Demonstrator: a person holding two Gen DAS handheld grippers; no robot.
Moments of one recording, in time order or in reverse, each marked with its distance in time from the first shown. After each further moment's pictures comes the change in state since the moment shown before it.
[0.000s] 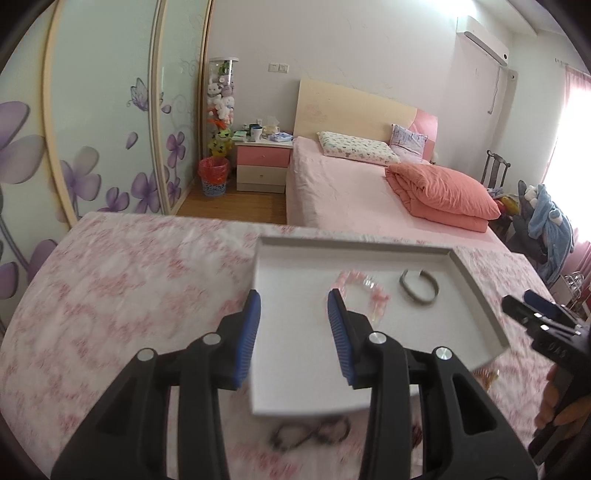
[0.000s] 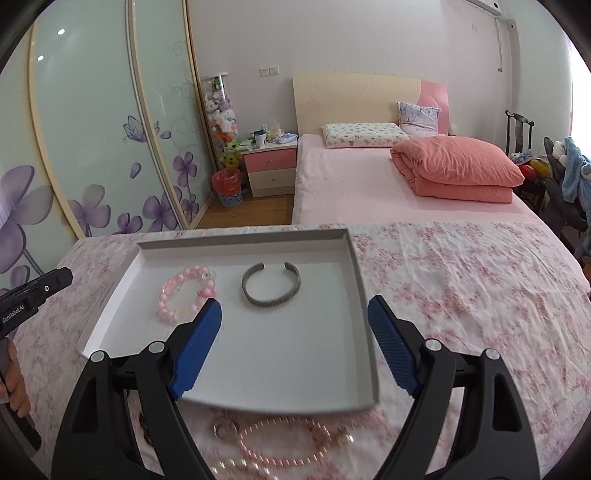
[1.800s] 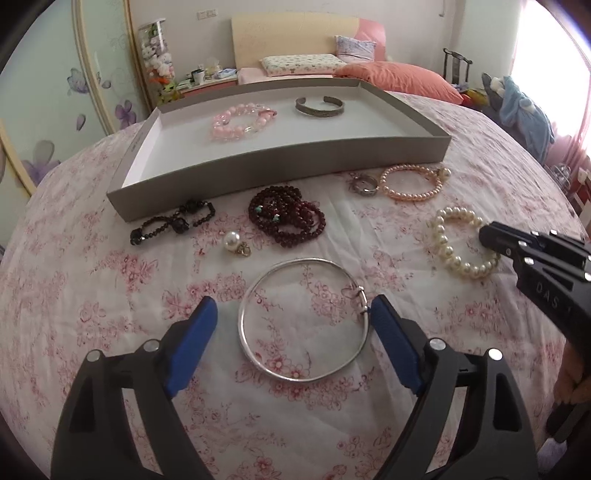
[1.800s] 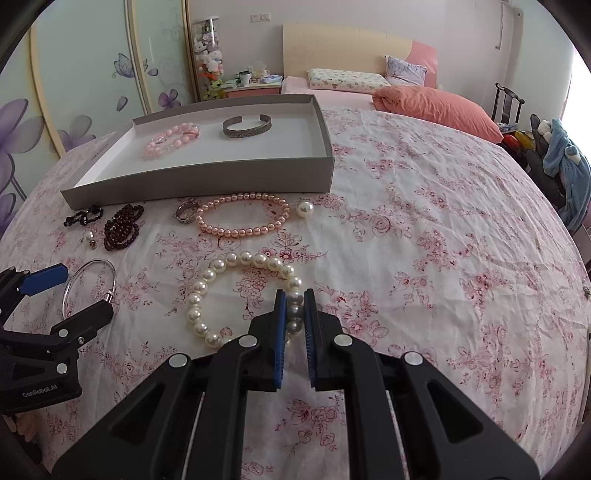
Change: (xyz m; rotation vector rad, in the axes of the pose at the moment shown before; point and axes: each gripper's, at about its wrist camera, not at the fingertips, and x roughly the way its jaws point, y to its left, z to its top) left arm -0.002 -0.104 -0.147 0.238 0.282 -0.041; right arm -0.037 -0.016 -0.128 -0.057 0.211 -0.101
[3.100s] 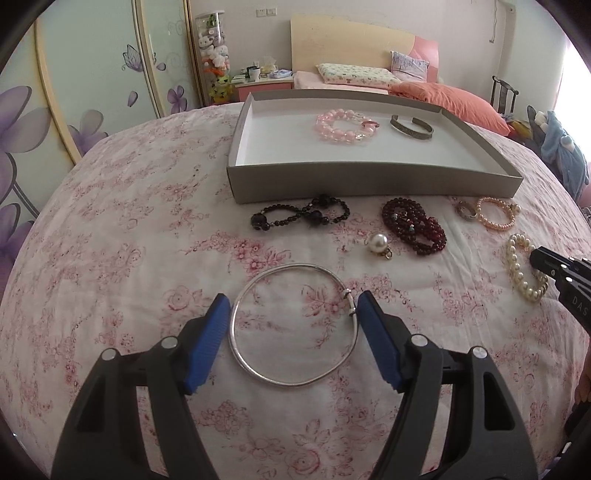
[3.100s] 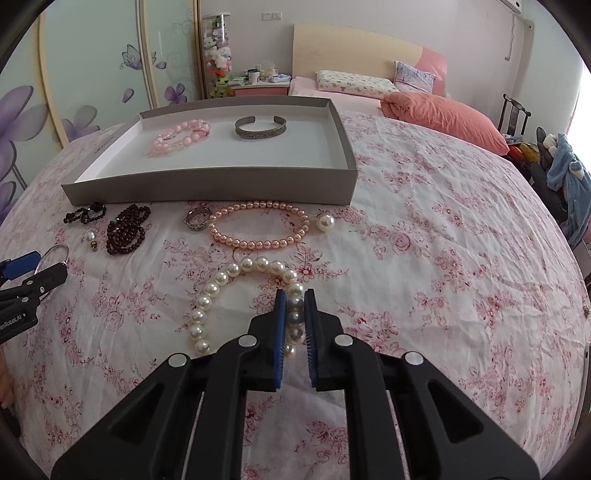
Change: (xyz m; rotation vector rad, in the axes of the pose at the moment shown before) left arm -0.015 0.078 -0.014 -0.142 -0.034 0.114; right arm 0.009 0.014 0.009 -0.043 -0.002 0.000
